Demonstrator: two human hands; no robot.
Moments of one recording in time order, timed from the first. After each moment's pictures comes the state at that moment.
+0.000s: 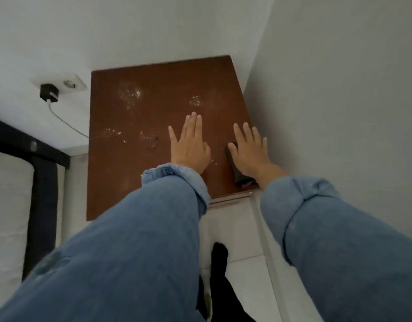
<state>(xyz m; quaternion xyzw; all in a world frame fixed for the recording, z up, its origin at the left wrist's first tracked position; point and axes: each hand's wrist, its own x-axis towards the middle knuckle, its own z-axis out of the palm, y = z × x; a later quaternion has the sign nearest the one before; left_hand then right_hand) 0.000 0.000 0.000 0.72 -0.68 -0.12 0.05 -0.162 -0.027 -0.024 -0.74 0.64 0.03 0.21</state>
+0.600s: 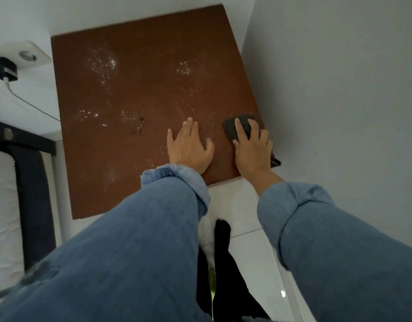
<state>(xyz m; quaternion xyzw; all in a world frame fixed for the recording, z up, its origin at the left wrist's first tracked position) -0.011 0.011 -0.062 0.73 -0.66 -0.19 -0.01 -0.168 0.009 -0.095 -0.71 0.70 -0.01 0.10</state>
